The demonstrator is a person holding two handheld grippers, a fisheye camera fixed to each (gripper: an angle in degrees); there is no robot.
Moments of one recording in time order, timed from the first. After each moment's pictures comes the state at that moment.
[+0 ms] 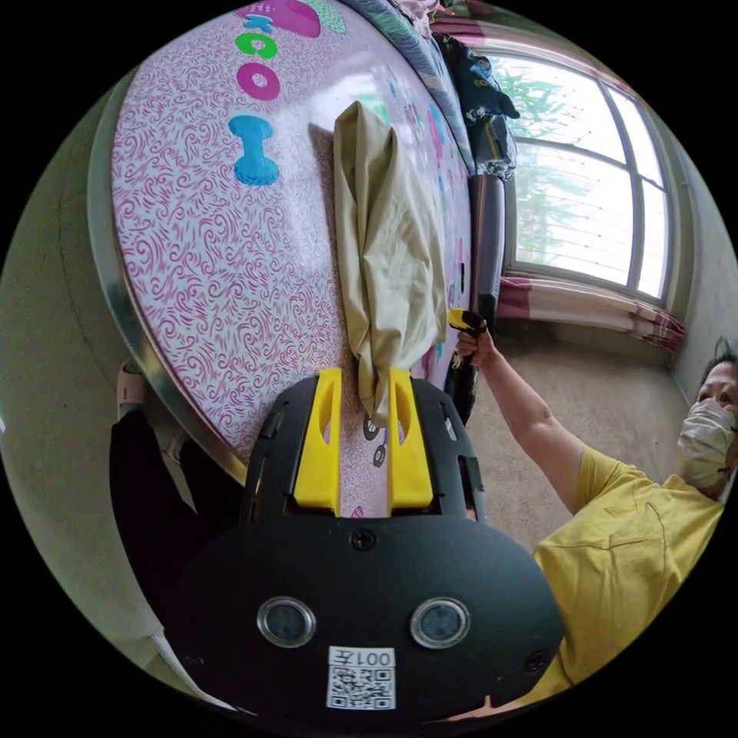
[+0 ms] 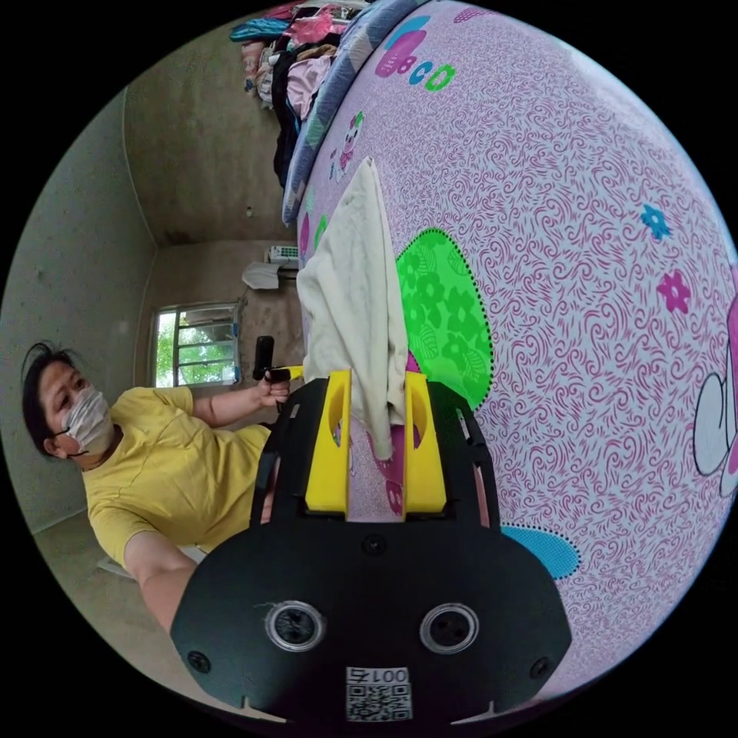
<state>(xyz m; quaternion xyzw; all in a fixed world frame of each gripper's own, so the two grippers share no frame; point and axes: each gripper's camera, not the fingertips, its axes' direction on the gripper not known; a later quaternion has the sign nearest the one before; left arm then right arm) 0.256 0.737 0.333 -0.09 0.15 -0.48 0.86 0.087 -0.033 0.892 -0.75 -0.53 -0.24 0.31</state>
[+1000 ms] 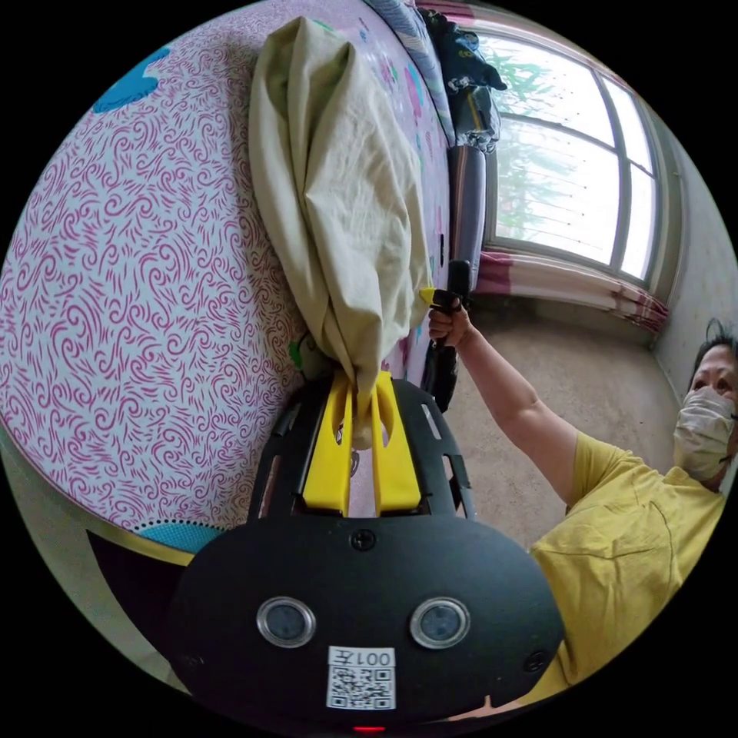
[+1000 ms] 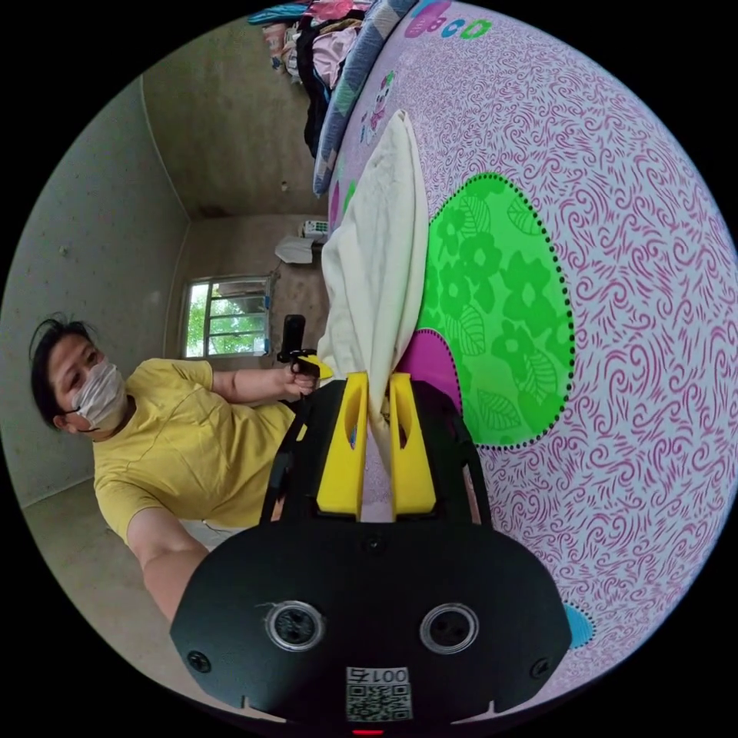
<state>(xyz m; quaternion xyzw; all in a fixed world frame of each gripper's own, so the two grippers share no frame) 0.264 0.717 0.398 -0.10 0.21 -0.46 0.86 0.147 0.037 0.920 -0.76 -0.57 -0.23 0.24</state>
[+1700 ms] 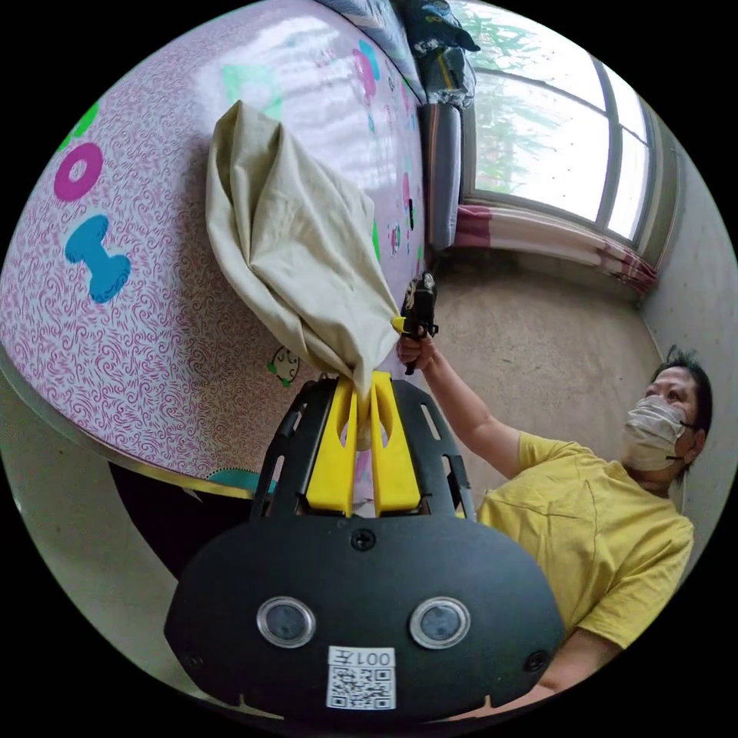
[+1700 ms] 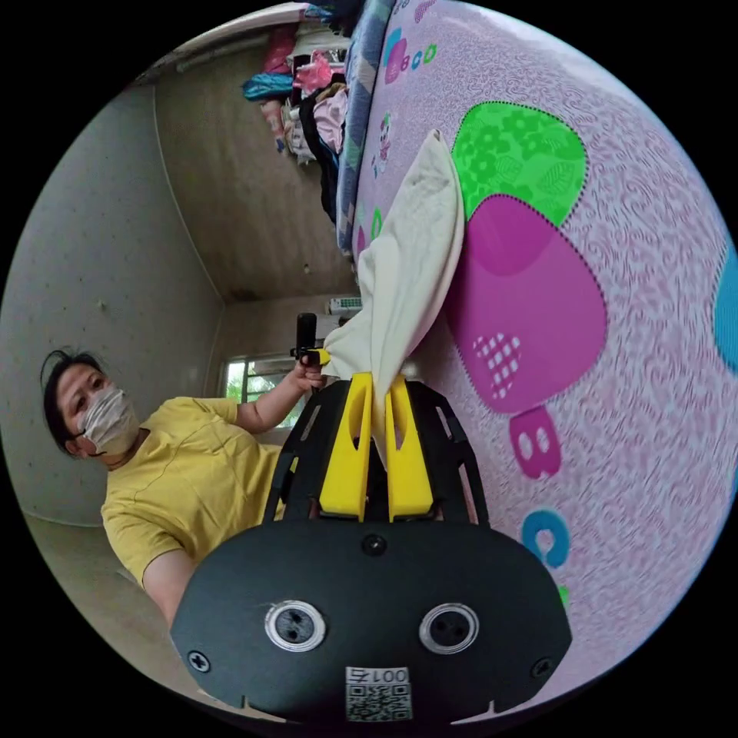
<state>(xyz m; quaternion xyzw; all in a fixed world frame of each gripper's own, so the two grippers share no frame) 0.193 0.579 0.323 -0.19 0.28 -0.39 0.86 0.345 0.072 0.838 -0.75 -0.57 -0.05 0.34</state>
